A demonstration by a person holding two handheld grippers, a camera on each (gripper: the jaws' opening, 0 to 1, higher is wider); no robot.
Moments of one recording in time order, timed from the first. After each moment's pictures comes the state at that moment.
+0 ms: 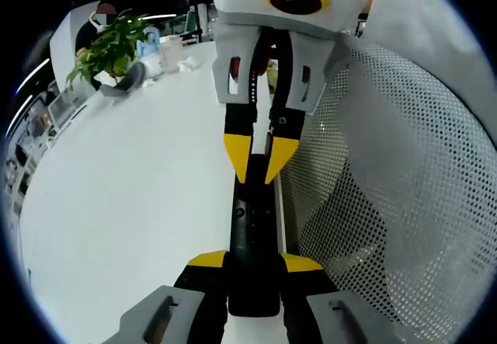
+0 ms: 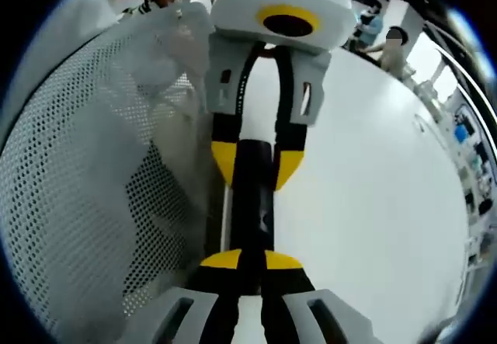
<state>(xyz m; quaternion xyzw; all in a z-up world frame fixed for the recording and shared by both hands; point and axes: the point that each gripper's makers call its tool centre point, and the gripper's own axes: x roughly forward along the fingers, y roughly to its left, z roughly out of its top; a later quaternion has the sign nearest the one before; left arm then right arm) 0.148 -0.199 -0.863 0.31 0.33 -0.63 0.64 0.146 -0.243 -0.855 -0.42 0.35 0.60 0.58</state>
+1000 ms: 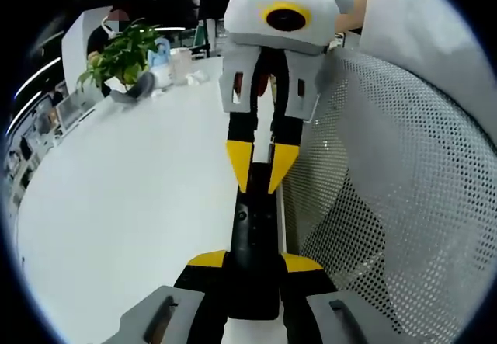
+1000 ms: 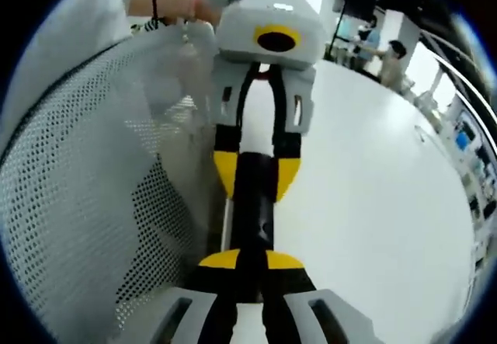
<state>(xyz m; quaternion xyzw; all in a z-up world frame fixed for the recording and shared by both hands) 0.149 -0.200 -0.861 0.26 0.30 -0.63 0.67 0.145 -0.238 -0.854 -0.38 0.33 0.63 0.59</state>
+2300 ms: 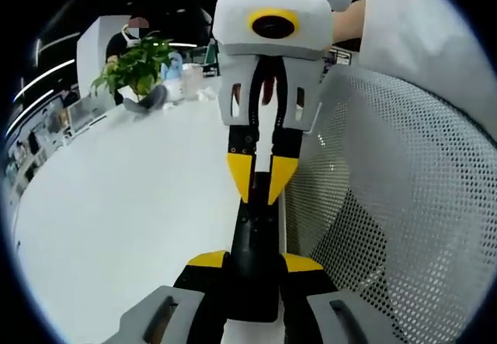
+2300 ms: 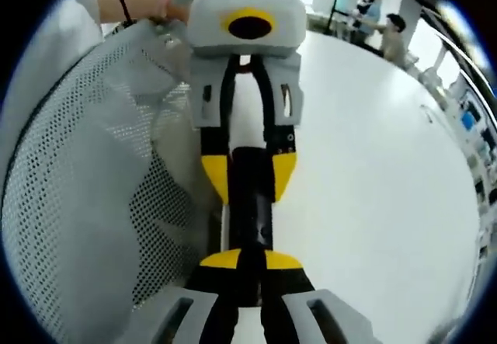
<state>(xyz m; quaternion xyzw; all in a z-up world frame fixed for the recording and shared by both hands) 0.149 -0.199 -0.860 0.22 0.26 -0.63 0.70 0.147 -0.230 -0.856 -0.39 0.39 0.61 0.57</state>
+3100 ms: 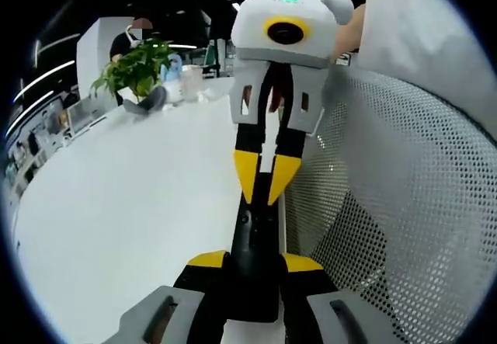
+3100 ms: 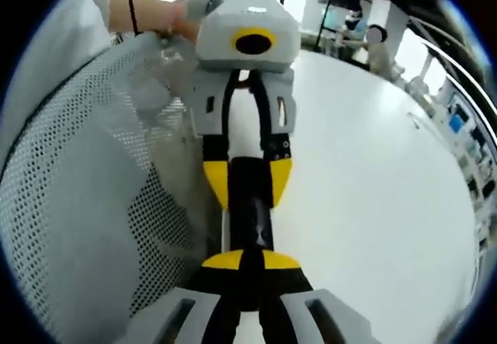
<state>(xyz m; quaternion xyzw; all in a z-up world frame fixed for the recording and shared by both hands) 0.148 -0.199 -0.859 0.22 0.26 -0.63 0.70 0.146 -0.229 -0.852 -0.35 0.34 0.62 0.62</state>
